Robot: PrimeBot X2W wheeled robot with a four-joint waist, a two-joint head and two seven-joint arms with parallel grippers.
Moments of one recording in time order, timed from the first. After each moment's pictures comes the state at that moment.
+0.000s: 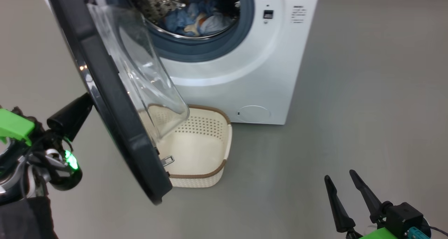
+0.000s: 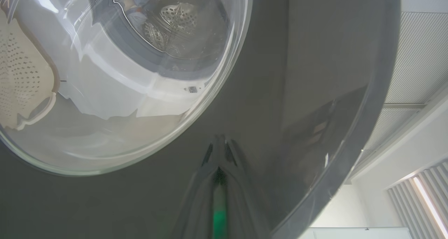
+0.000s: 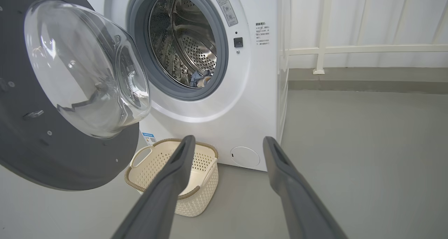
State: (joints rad) left arm -0.52 0.03 0.32 0.17 -1.45 0.24 0.83; right arm 0.06 -0.10 0.06 0.07 0.22 0.13 -0.26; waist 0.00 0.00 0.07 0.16
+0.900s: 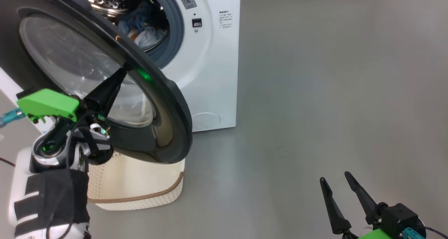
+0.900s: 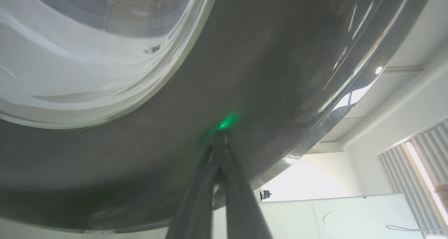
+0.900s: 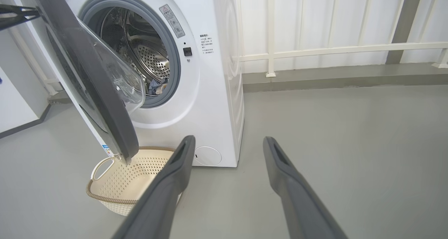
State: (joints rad) left arm -0.67 0.03 0.12 0.47 -1.52 0.06 0.56; right arm 0.06 -0.10 0.08 0.08 0.22 0.13 -0.26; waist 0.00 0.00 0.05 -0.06
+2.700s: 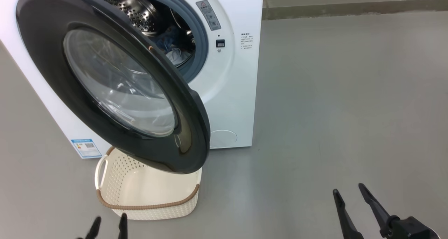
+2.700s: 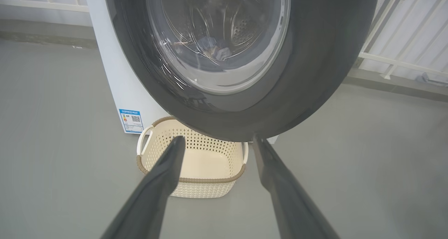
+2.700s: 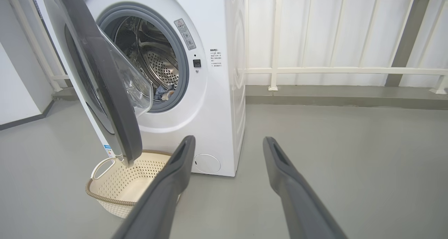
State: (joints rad) left arm 0.09 0.22 -0.23 0.21 -0.50 0.00 -0.25; right arm 0.13 -0.10 0.02 0.05 0.17 0.13 -0.26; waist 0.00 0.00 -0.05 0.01
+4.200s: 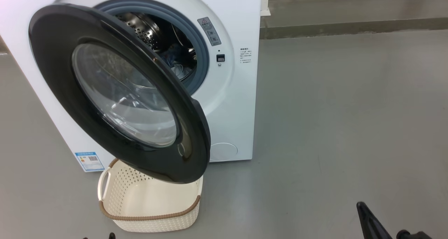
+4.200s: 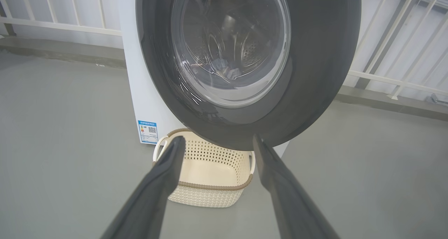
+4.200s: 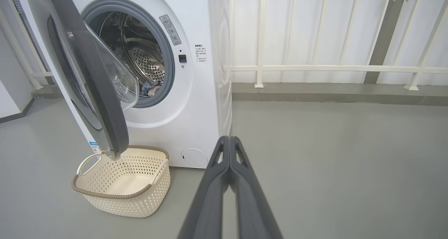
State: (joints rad) left arm 0.27 0.05 0.02 0.09 -0.29 -0.12 -0.25; right arm 0.21 -0.09 -0.04 0.04 0.14 0.13 -0.26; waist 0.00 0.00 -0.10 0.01
